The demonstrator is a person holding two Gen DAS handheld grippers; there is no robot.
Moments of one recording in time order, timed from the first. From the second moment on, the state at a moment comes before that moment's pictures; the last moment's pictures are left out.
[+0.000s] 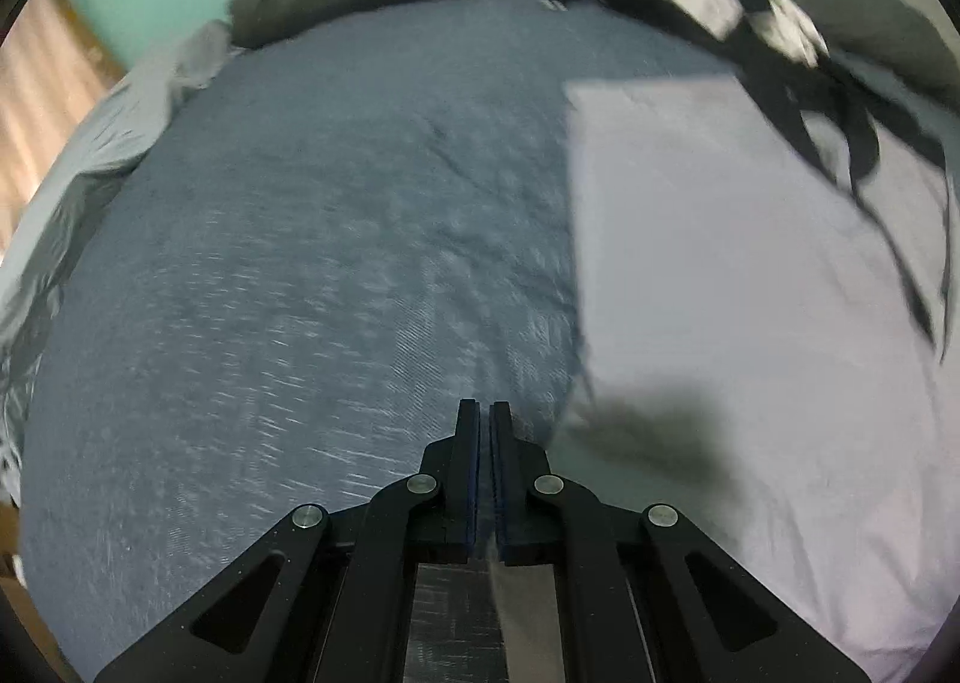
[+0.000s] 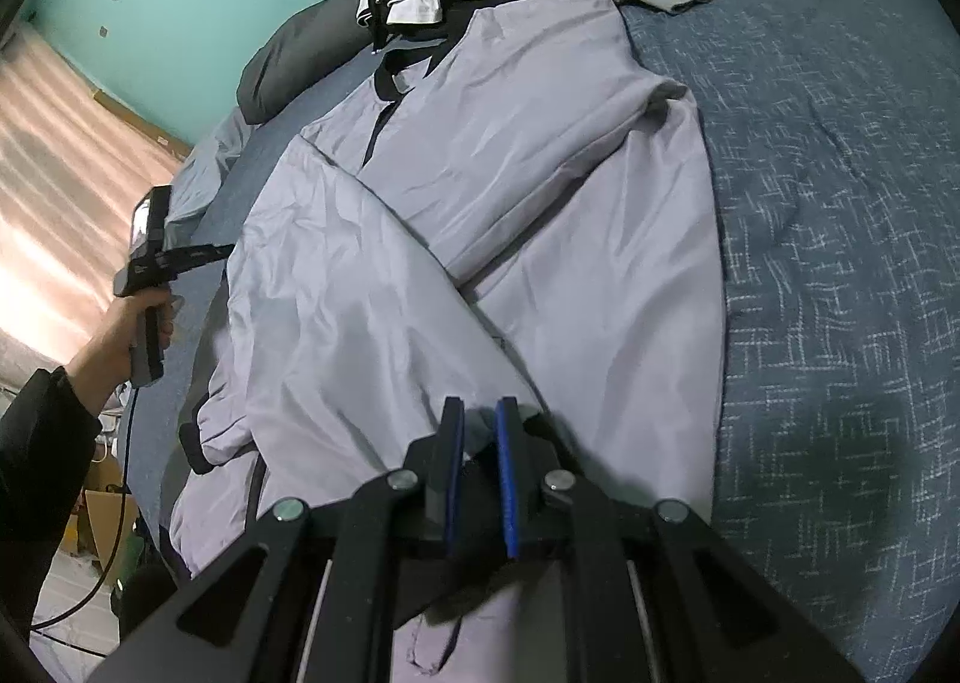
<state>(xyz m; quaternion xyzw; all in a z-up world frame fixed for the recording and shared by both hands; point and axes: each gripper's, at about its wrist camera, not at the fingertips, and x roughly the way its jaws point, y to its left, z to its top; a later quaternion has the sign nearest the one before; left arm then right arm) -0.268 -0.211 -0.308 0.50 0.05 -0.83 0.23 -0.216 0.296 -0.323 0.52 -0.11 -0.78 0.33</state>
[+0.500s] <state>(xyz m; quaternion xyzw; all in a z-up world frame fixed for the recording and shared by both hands) -0.287 -0.205 -0.328 0.52 0.06 -0.83 0.22 -0.217 0.299 -0.323 0.53 -0.11 -0.78 0.32</state>
